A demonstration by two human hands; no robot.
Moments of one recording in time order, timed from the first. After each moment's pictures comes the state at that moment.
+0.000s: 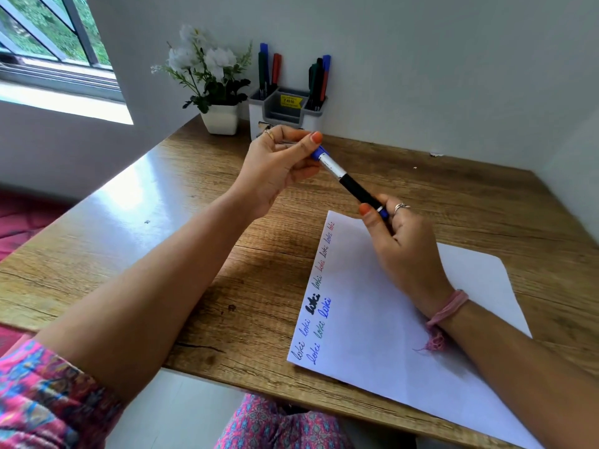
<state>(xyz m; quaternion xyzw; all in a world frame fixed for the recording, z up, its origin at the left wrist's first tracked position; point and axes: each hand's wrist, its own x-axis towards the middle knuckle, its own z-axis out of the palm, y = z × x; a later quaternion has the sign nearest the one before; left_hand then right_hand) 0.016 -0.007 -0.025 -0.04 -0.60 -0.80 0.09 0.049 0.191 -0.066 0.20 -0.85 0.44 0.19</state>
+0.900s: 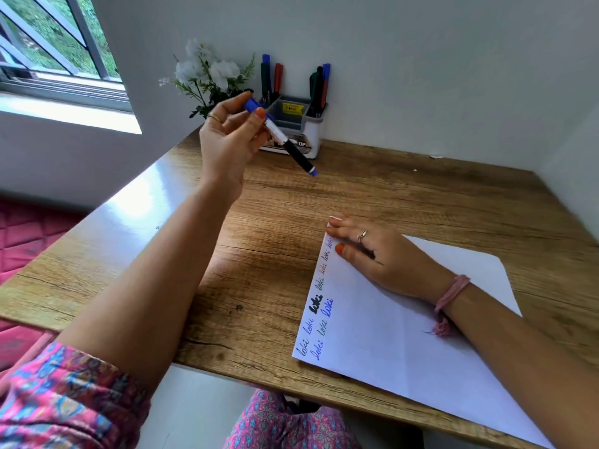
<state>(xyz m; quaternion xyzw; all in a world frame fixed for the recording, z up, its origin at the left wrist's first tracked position) 0.005 -0.053 -0.017 -0.02 -0.52 -0.81 0.28 0.031 0.203 -0.075 0.40 -0.88 0.24 0.00</state>
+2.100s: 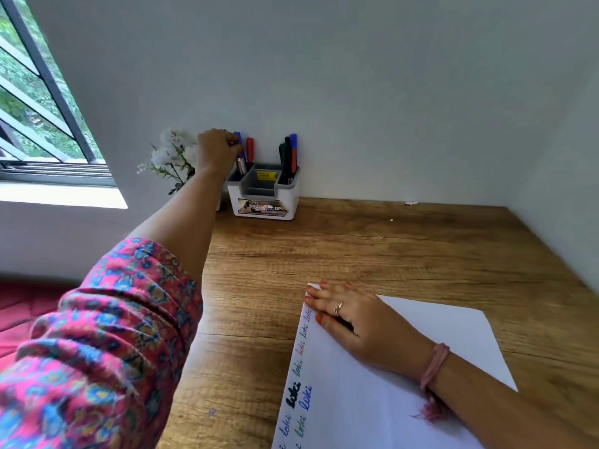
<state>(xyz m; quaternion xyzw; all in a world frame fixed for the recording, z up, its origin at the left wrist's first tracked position) -0.158 -0.096 0.040 0.07 -0.89 -0.30 0.32 0.026 0.203 -0.075 0.39 -0.89 0.23 -0.02</state>
